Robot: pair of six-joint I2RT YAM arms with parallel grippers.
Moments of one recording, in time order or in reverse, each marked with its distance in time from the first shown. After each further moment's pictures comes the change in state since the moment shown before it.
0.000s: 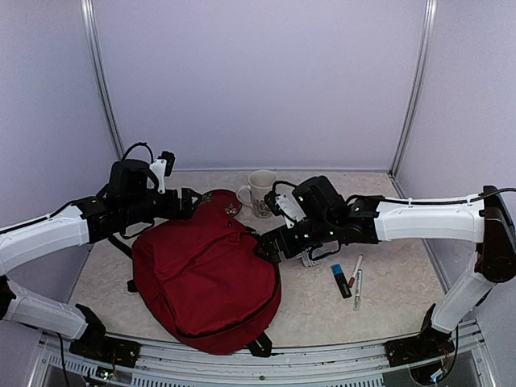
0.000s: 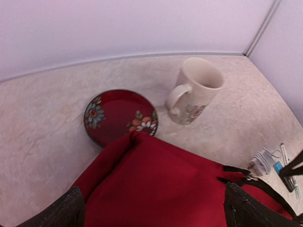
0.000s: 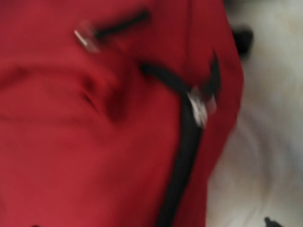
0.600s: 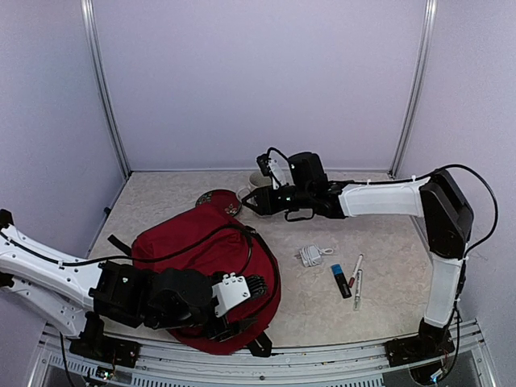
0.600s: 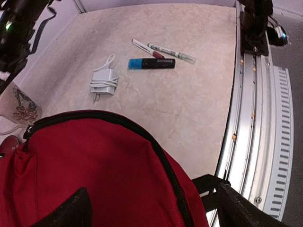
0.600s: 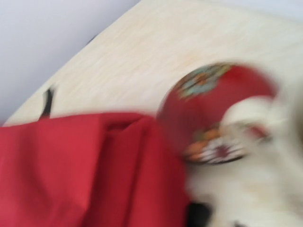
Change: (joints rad) left arm -0.873 0.107 -0.048 -0.076 -0.287 0.269; right arm -0.201 0.349 0.248 0.394 -0.204 -0.042
